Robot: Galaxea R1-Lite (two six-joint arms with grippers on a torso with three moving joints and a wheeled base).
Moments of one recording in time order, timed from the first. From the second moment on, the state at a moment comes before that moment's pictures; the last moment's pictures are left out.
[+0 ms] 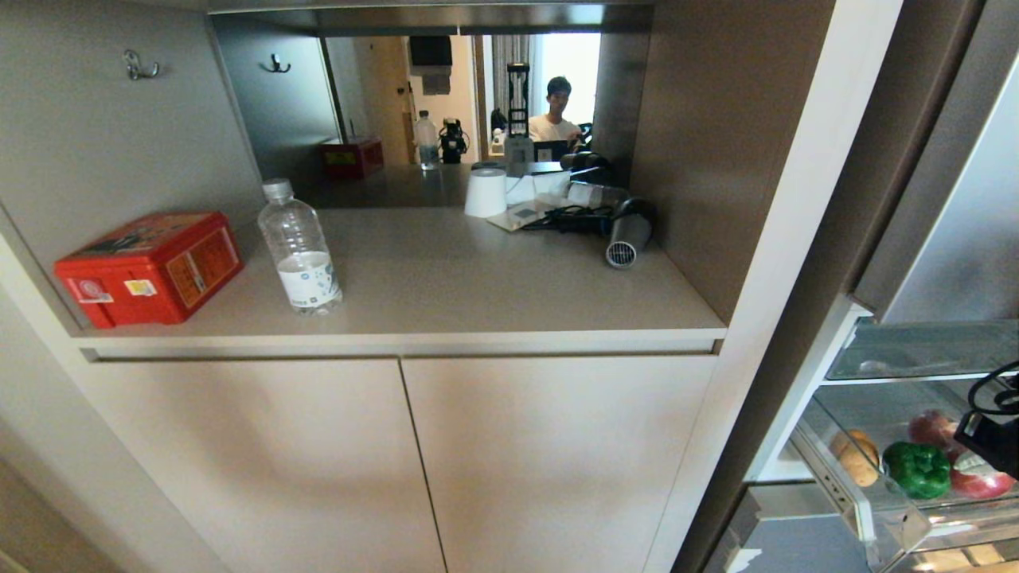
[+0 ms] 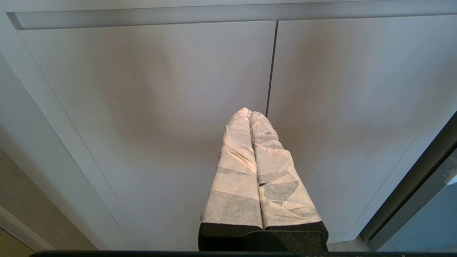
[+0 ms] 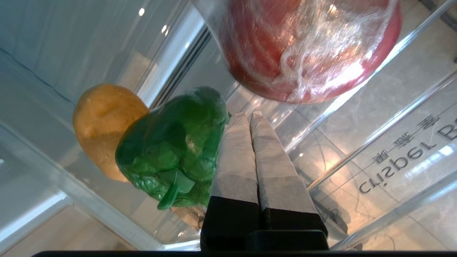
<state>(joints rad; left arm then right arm) 0.00 0.00 0.00 -0.02 0.00 0.00 -0.70 2.35 -1.43 0.20 0.14 0.27</state>
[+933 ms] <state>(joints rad) 0.00 0.00 0.00 -0.02 0.00 0.00 -0.68 2.33 -1.47 0.21 0.14 0.27</state>
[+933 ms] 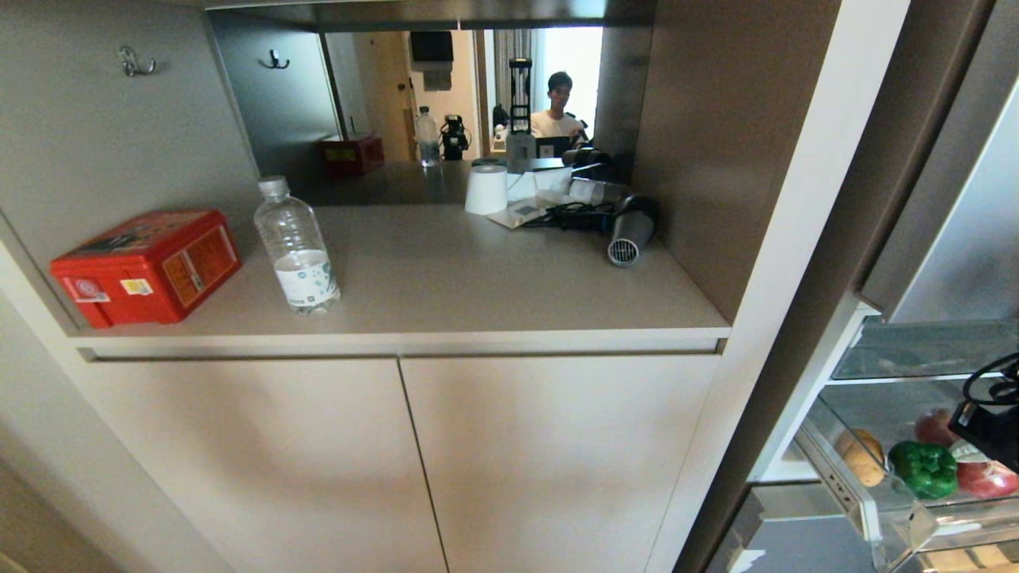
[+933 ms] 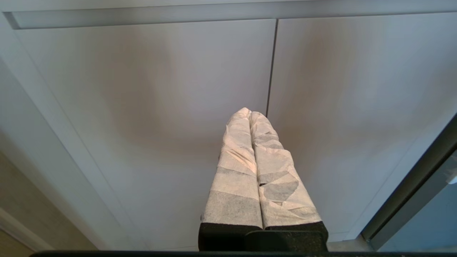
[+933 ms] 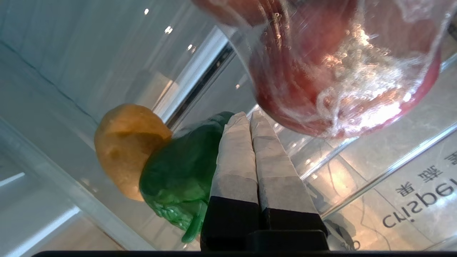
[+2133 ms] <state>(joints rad) 0.00 0.00 0.00 -0.02 0.00 0.00 -0.68 2.43 -1.58 0.27 0.09 0.27</state>
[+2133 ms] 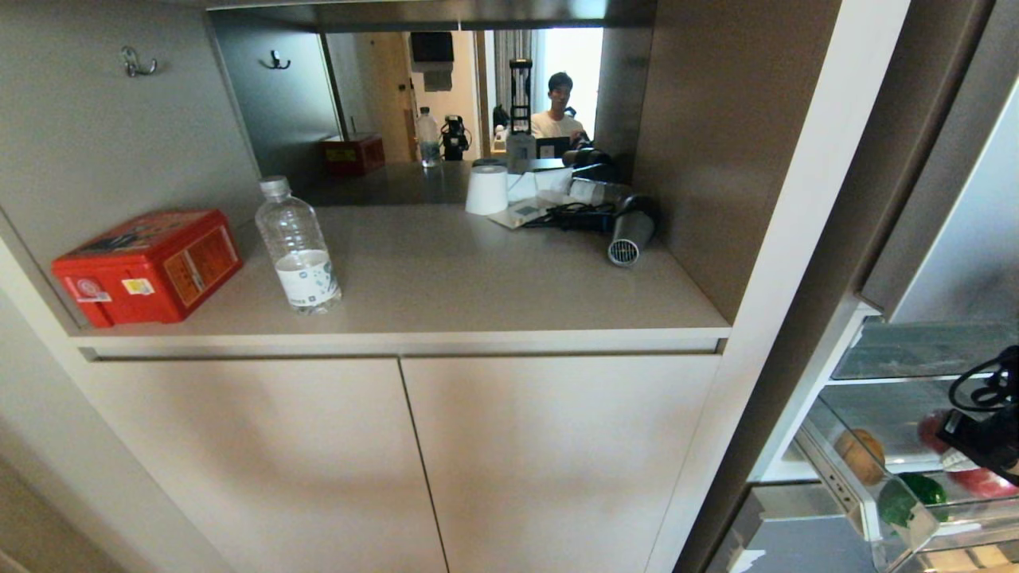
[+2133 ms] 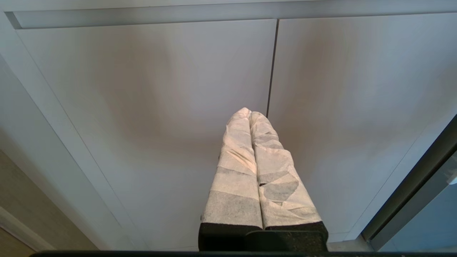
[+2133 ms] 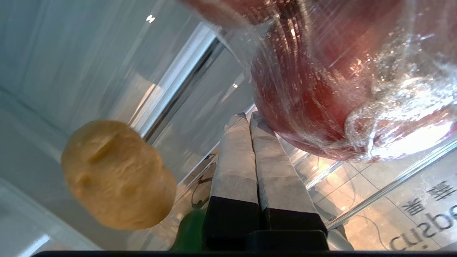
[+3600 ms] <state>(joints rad) 0.00 0.00 0.00 -0.02 0.00 0.00 -0.73 2.32 -1.49 0.26 0.14 0.26</state>
